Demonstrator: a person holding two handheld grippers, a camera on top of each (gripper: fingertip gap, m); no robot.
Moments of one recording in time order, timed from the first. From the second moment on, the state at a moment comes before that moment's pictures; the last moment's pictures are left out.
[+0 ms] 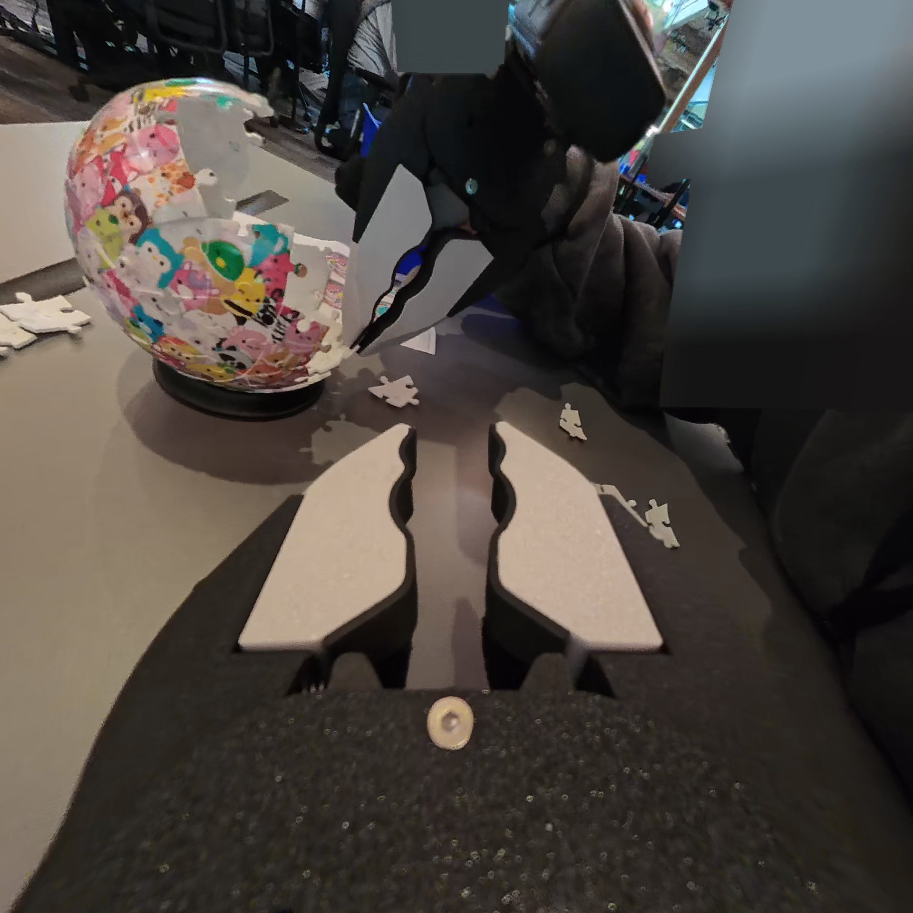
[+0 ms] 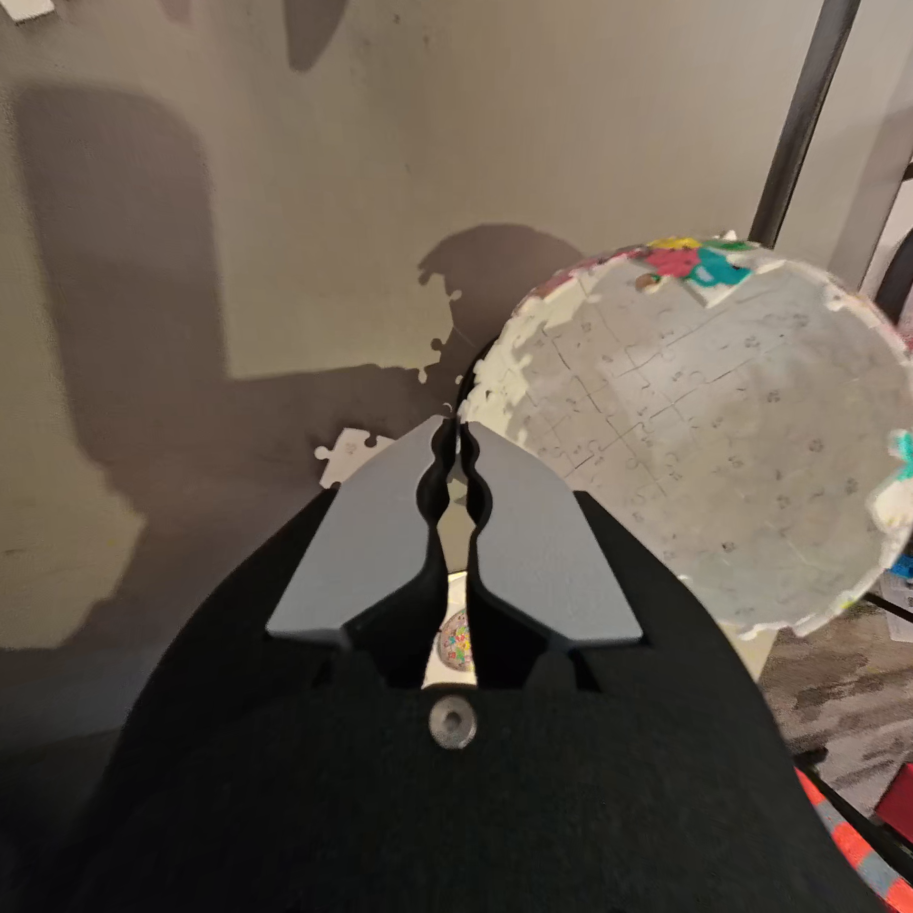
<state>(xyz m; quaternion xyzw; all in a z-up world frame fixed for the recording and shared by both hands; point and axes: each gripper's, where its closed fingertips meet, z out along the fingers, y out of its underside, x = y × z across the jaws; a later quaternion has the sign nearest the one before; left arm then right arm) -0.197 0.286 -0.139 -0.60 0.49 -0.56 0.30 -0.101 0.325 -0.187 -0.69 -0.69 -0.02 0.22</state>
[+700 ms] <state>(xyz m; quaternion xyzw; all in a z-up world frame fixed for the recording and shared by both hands) -0.194 0.282 -0.142 -0.59 0.51 -0.54 0.32 -0.104 0.322 -0.189 -0.67 -0.72 0.03 0.18</state>
